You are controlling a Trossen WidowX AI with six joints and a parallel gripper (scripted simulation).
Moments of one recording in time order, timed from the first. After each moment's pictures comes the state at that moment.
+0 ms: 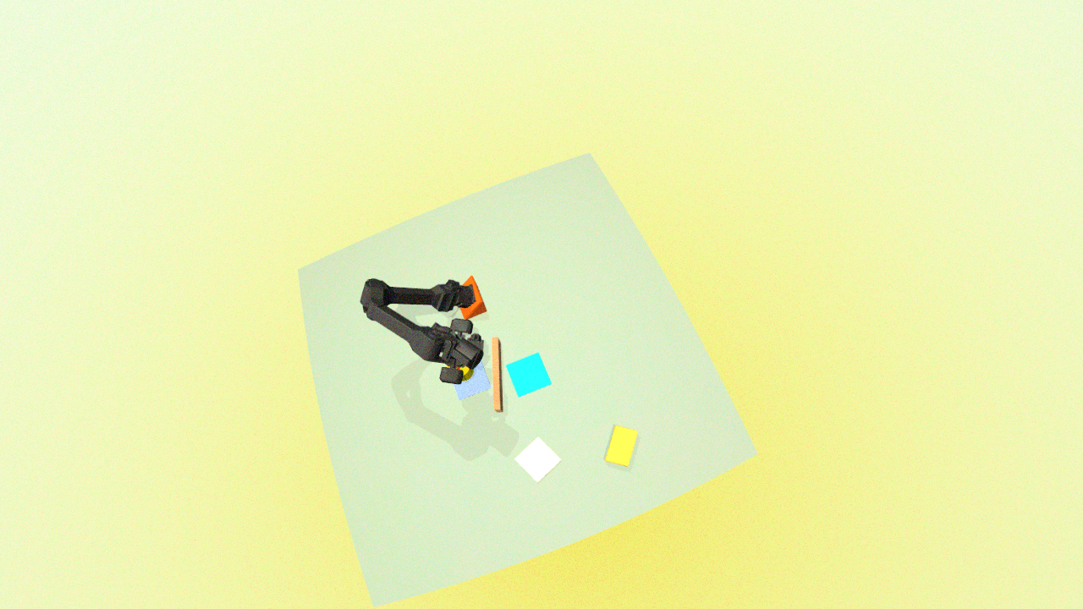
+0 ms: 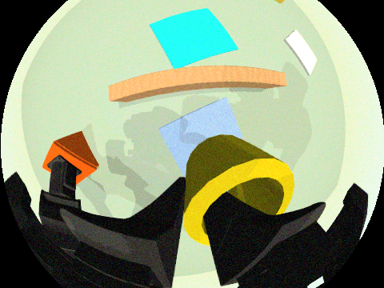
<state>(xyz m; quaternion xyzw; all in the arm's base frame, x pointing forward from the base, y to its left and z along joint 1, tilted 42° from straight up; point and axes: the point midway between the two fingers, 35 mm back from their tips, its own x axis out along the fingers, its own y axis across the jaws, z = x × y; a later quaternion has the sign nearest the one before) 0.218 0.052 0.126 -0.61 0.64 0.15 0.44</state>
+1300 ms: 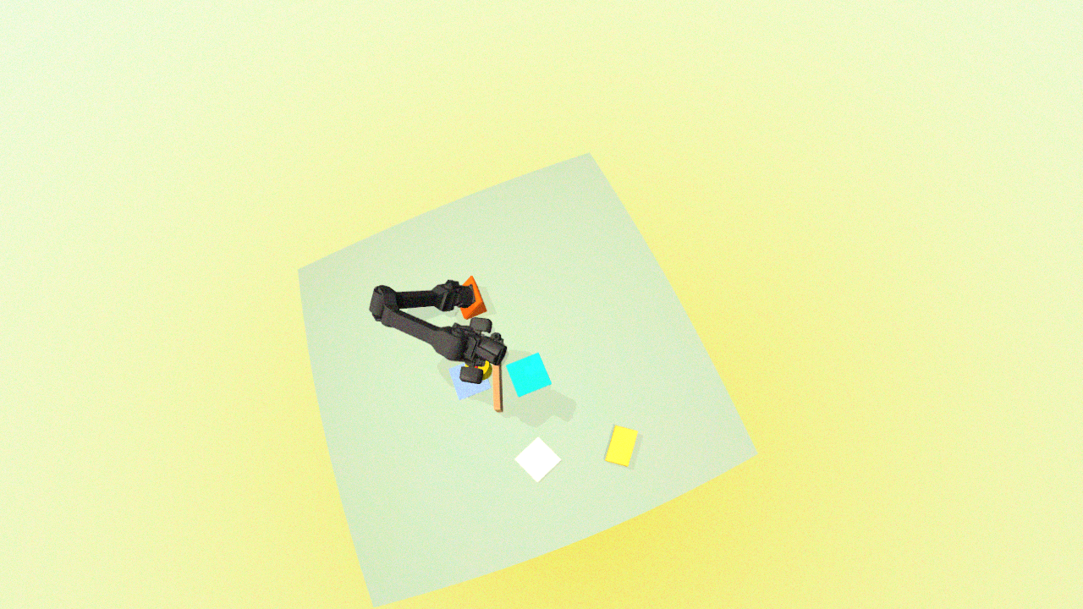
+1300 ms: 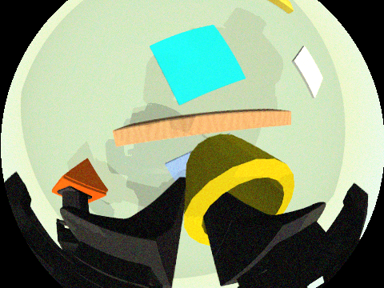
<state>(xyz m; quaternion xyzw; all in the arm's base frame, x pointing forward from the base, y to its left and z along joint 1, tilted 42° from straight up) 0.229 0.093 0.090 -0.61 0.64 0.15 0.44</state>
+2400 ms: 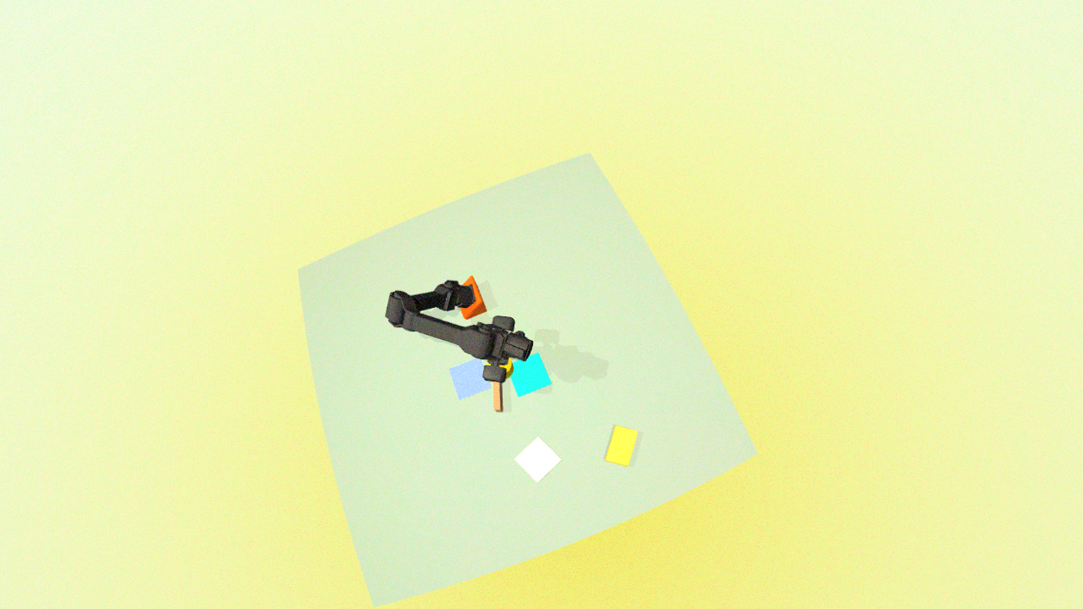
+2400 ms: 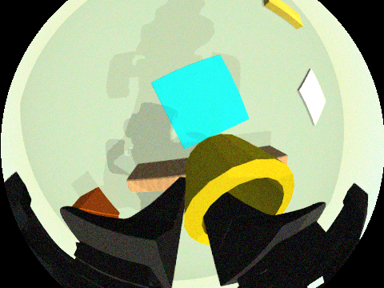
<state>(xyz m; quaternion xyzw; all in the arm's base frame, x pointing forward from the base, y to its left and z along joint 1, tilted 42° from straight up) 0.242 0.144 0.051 -0.61 0.64 0.15 0.44</state>
